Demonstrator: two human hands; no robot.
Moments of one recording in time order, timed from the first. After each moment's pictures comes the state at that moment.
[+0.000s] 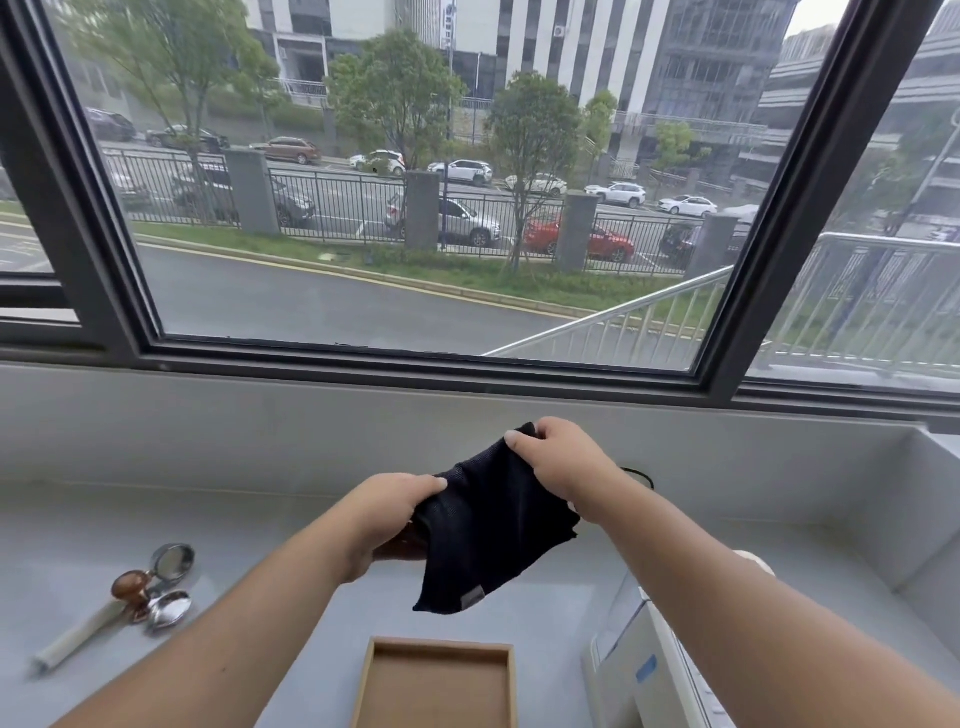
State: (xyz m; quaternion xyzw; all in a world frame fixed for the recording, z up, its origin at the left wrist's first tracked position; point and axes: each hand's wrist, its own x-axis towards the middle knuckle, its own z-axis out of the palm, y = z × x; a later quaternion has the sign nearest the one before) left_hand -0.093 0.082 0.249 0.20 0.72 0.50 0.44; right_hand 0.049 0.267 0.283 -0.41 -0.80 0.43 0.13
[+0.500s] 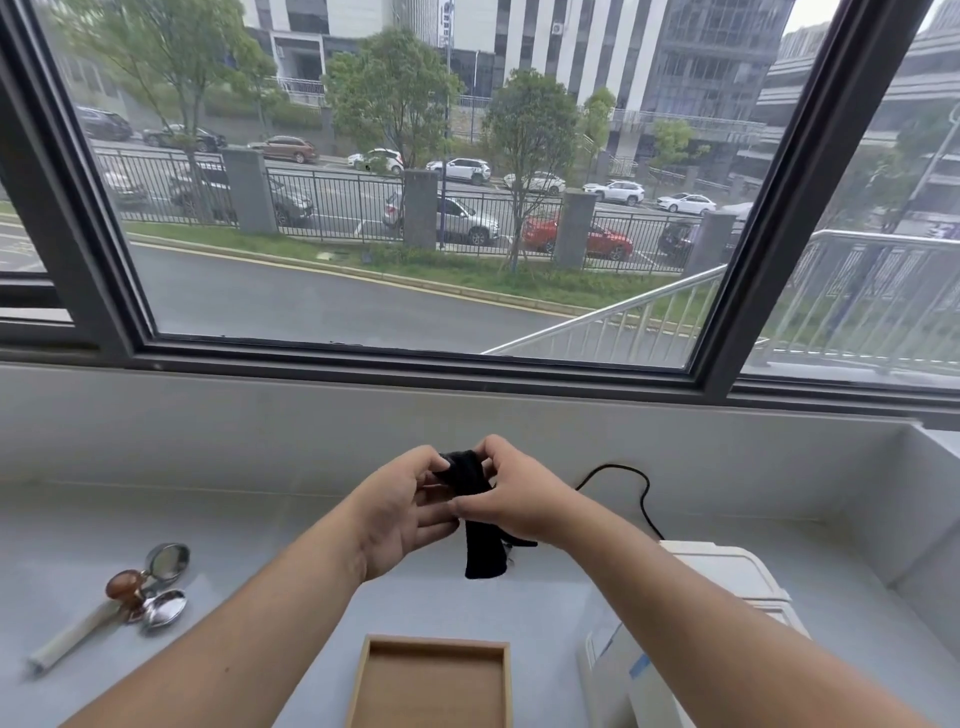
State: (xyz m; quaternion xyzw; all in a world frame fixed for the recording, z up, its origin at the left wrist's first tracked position) left_hand -0.074 0.096 0.258 0.14 0.58 0.61 0.52; right_hand 0.047 0.229 0.268 -0.26 -0.86 0.43 0.05
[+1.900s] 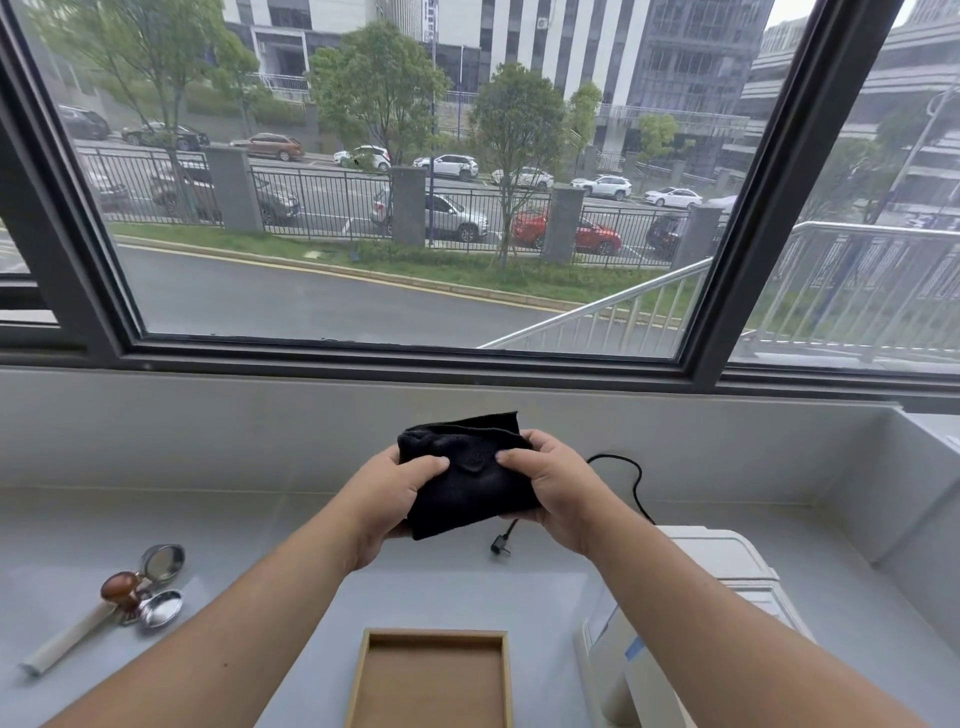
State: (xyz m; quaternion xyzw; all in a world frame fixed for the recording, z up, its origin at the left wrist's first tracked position) left_hand -0.075 0.091 0.255 0.21 0.65 0.60 0.41; right_hand 0.071 0.241 0.257 -0.32 -0.59 0.72 0.18
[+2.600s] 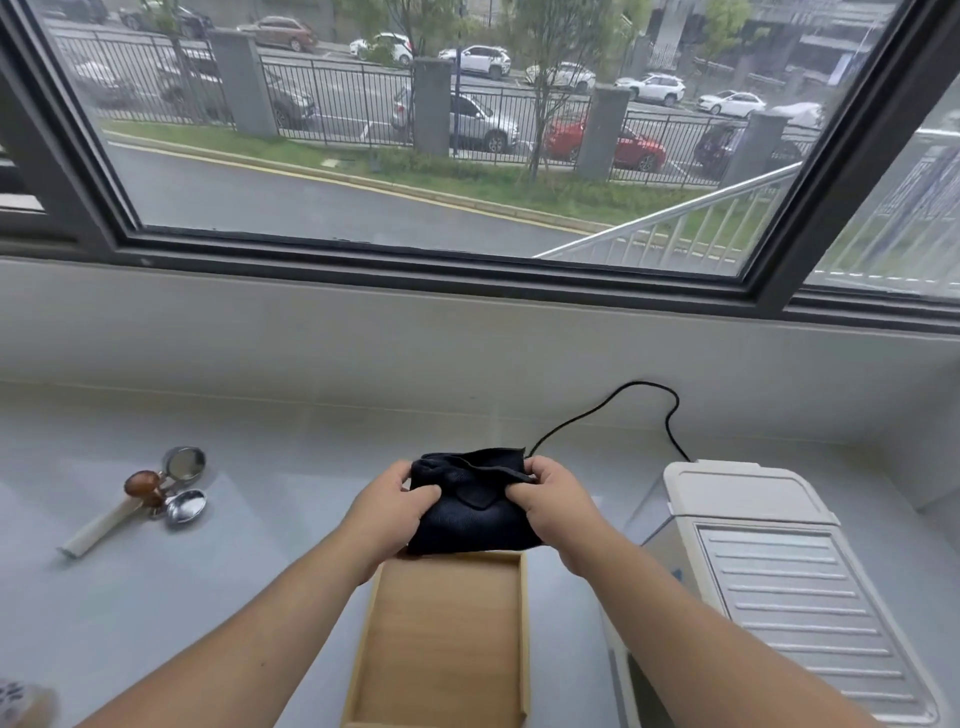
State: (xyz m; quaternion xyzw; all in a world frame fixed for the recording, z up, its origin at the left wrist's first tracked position) left_hand -0.077 0.062 0.124 0.16 0.78 0.48 0.38; right_hand 0.073 0.218 0.127 -0.44 -0.66 0.60 0.10
